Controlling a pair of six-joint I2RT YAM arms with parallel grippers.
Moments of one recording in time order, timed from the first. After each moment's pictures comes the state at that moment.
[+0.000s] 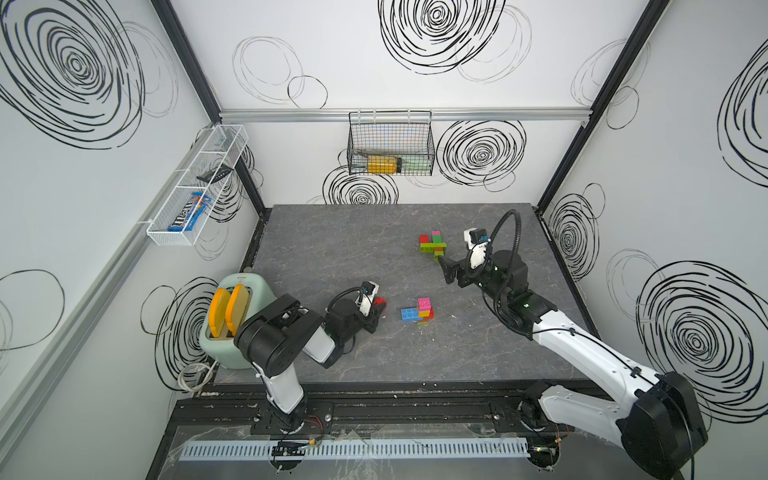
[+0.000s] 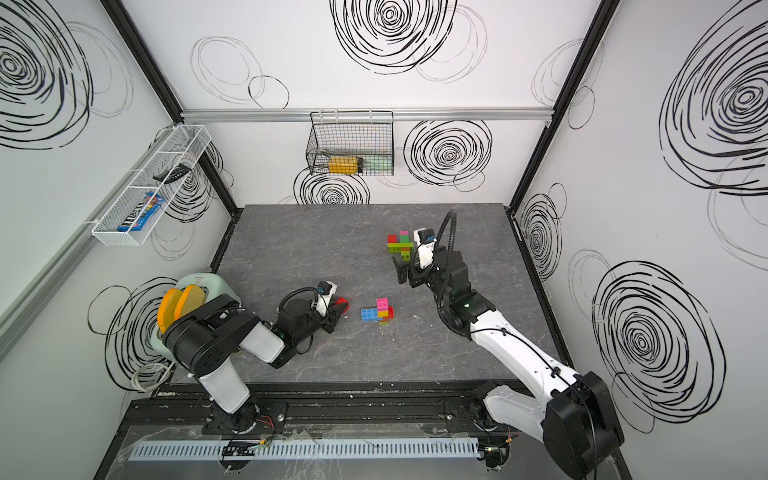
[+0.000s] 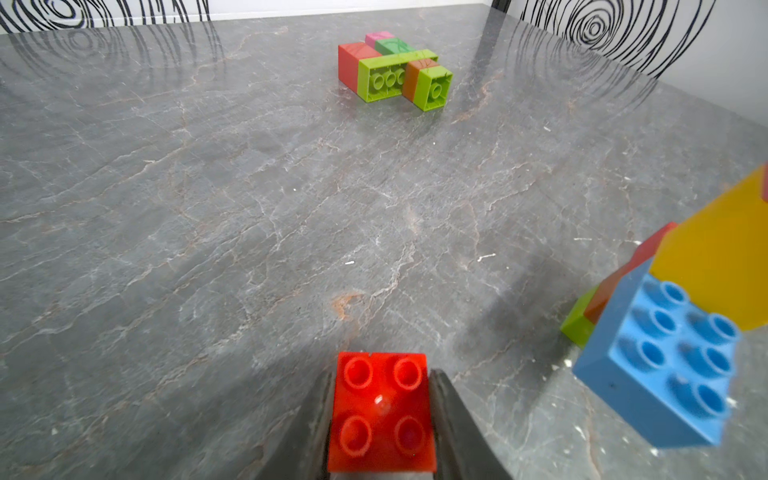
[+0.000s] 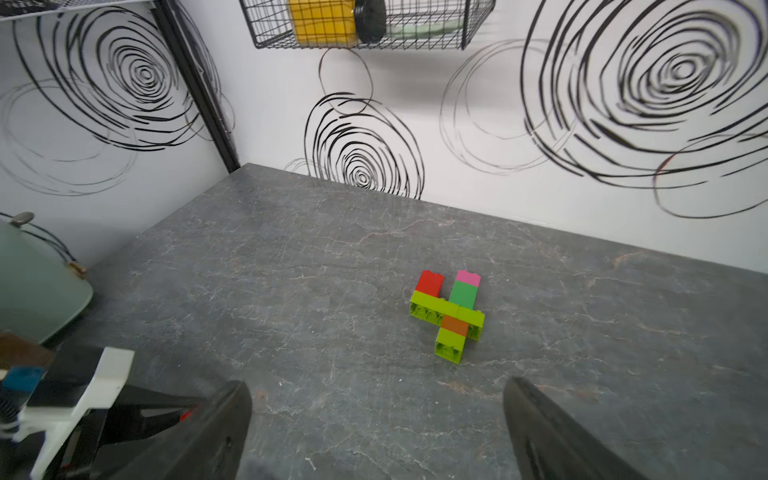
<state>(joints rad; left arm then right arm) -0.52 1.73 0.28 1.08 0.12 -0.10 0.51 1.11 0.71 0.13 -0.03 0.12</state>
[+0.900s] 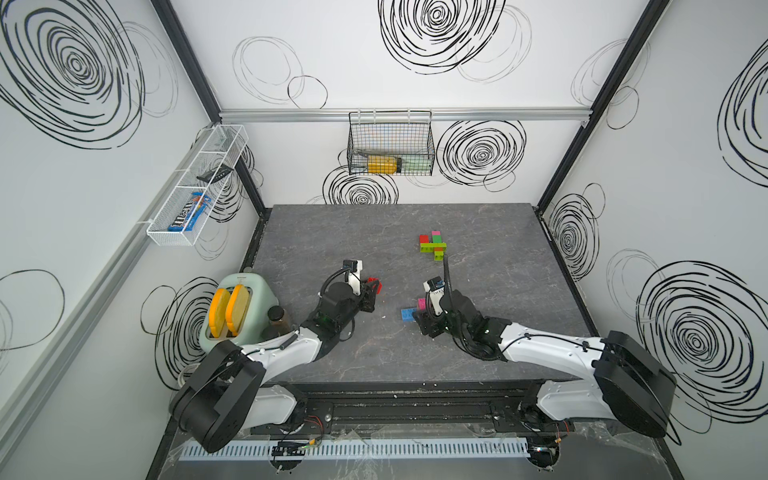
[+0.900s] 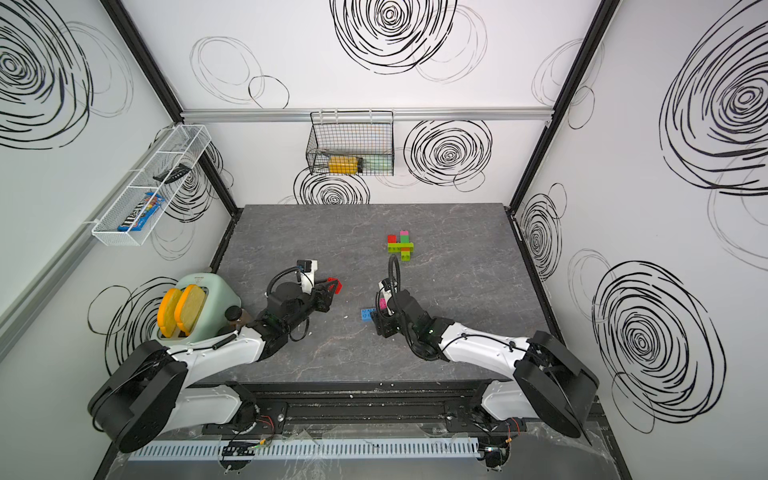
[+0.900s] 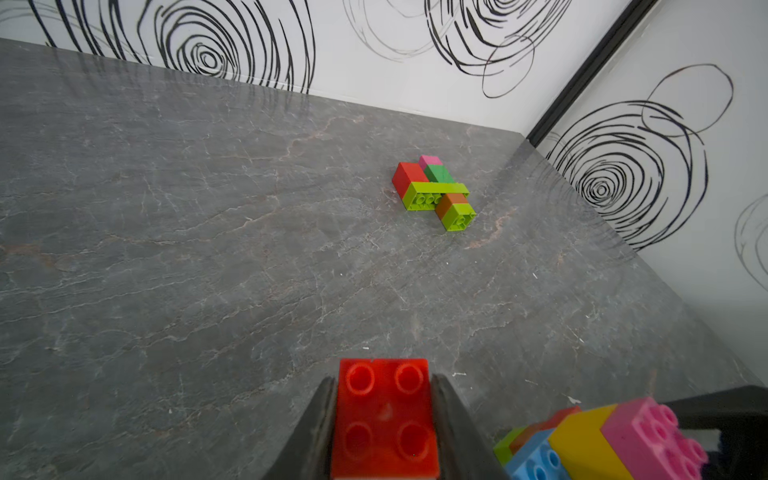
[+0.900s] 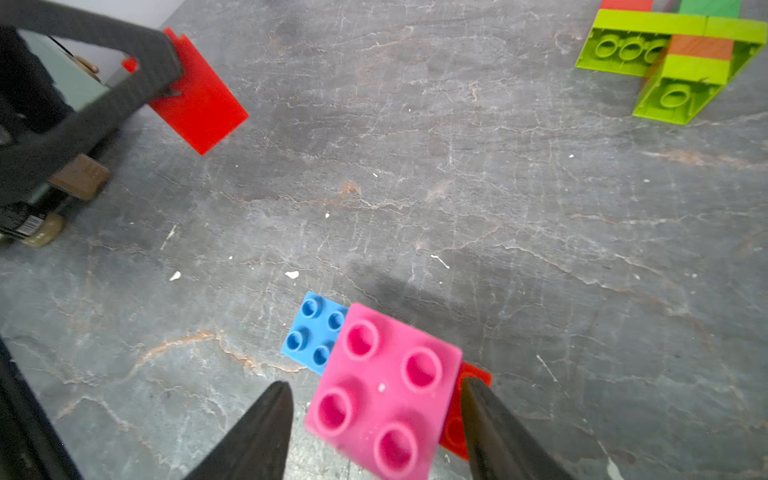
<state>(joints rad) -0.54 1.28 0.43 0.51 -0.05 -0.43 0.89 1.32 0.57 0.11 0.15 0.41</state>
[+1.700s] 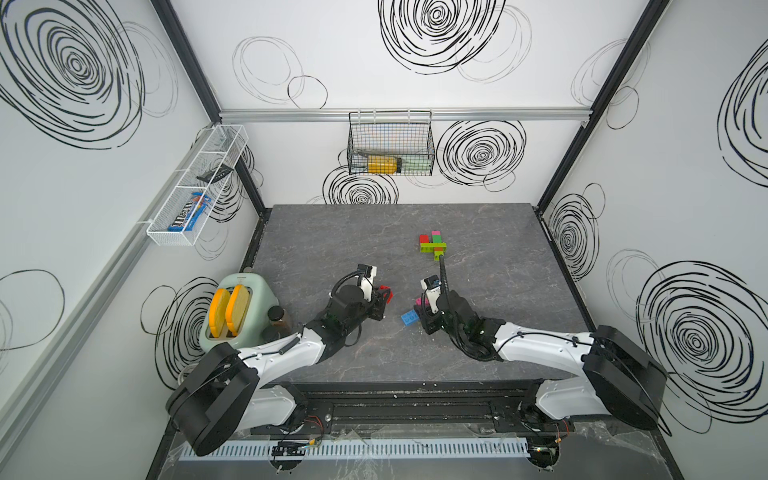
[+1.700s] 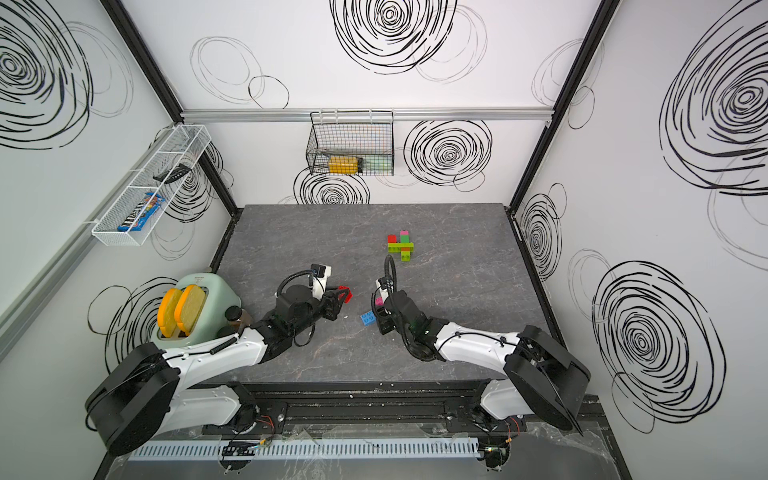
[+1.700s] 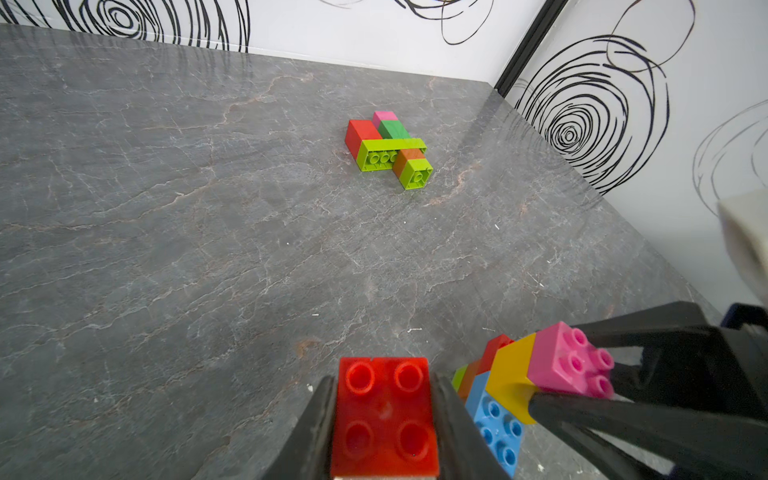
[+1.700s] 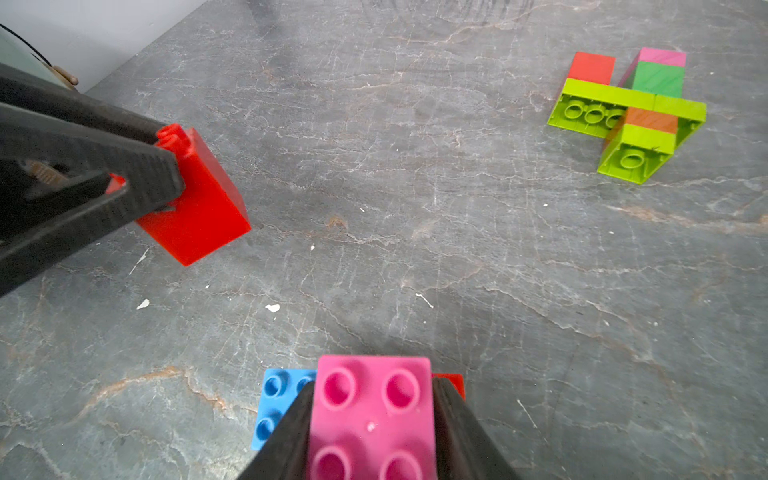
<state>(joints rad) -0.63 1.27 0.46 0.41 -0.04 -0.40 0.91 1.37 0.57 0.21 0.23 0.34</state>
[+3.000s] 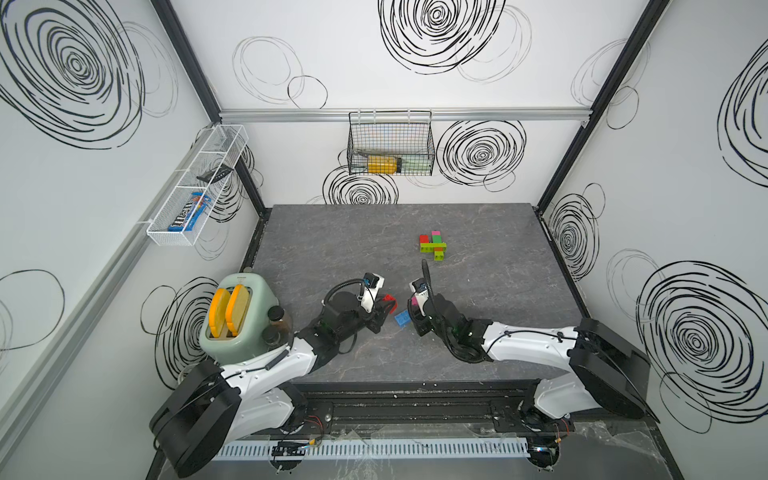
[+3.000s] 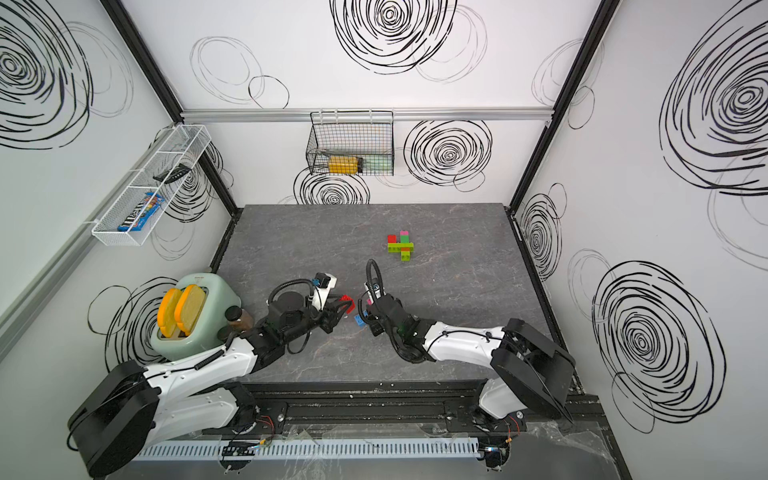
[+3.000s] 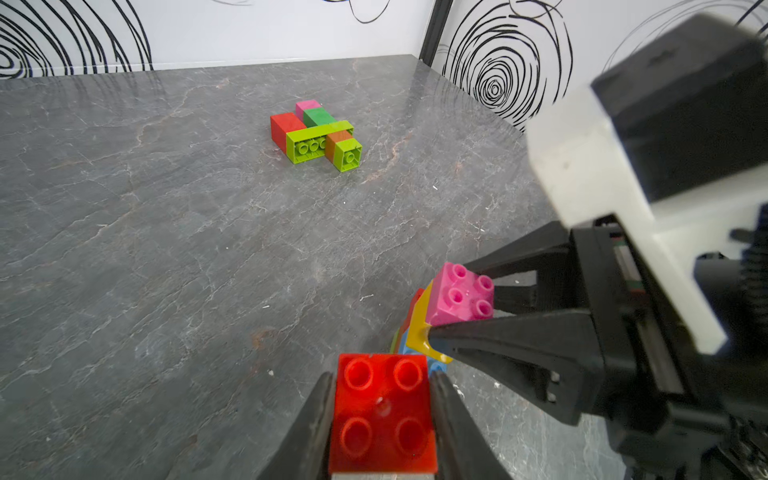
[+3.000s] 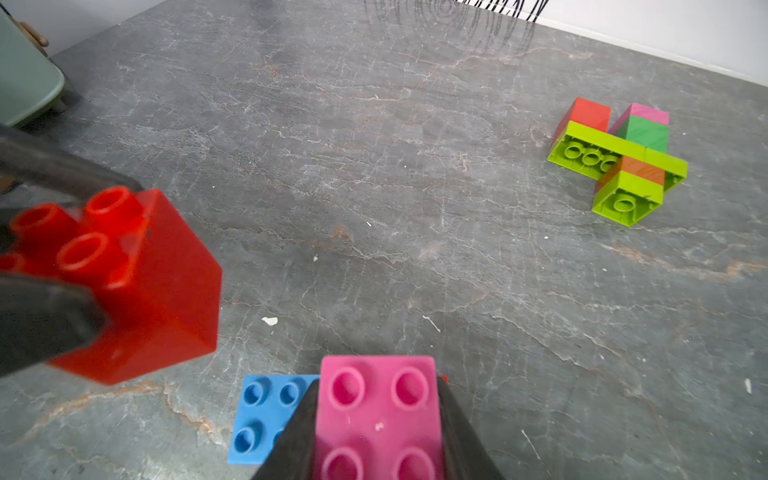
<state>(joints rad) -0.65 1.14 0.40 0.36 0.12 -0.21 1.00 1.46 0.63 0.19 0.36 0.28</state>
